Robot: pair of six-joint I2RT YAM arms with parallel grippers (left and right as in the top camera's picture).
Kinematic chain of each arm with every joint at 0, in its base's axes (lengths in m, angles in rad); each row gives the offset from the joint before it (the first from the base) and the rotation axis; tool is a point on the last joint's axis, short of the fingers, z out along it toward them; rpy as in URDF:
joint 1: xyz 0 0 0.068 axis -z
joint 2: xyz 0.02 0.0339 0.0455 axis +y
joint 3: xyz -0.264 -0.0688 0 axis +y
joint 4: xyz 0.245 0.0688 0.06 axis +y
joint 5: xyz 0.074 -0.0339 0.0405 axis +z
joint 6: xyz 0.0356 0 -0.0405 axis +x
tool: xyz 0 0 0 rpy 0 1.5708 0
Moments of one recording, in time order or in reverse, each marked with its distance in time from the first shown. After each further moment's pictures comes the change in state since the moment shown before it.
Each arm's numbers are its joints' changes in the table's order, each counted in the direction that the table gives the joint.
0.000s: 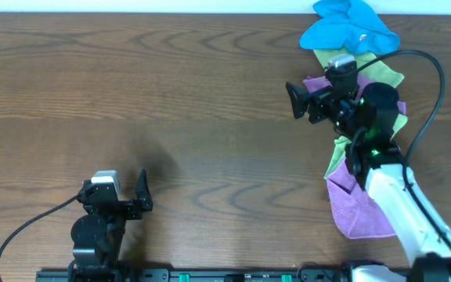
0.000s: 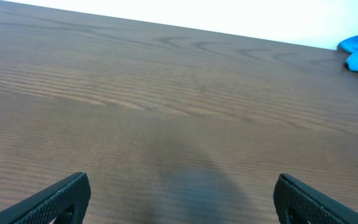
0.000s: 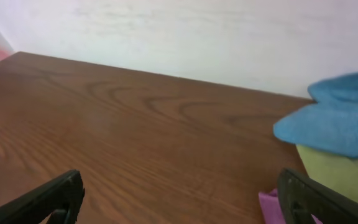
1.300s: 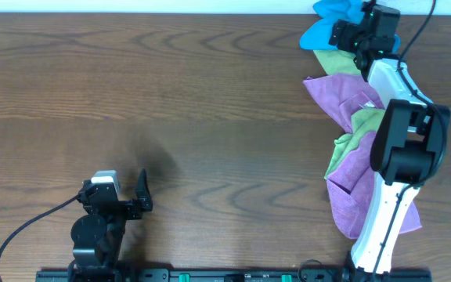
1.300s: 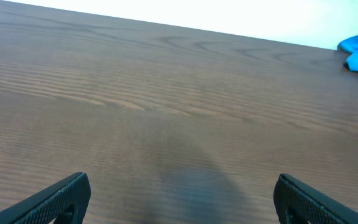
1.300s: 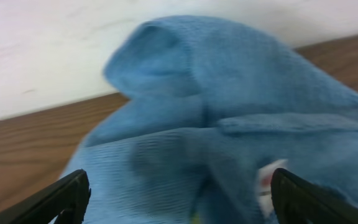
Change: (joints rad) left arm 0.000 0.000 0.000 0.000 0.000 0.000; right arm 0.205 1.002 -1.047 0.323 -0.312 0.149
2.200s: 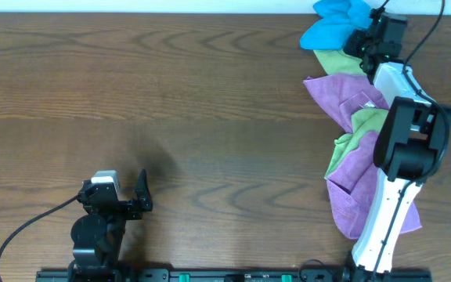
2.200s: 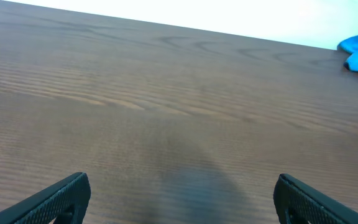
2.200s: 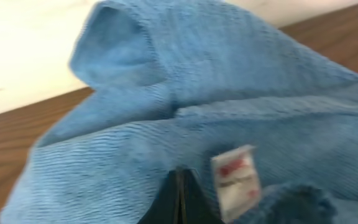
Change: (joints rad) left arm 0.000 0.000 0.000 0.000 0.000 0.000; right arm 0.039 0.050 -0.016 -0.016 0.071 0.025
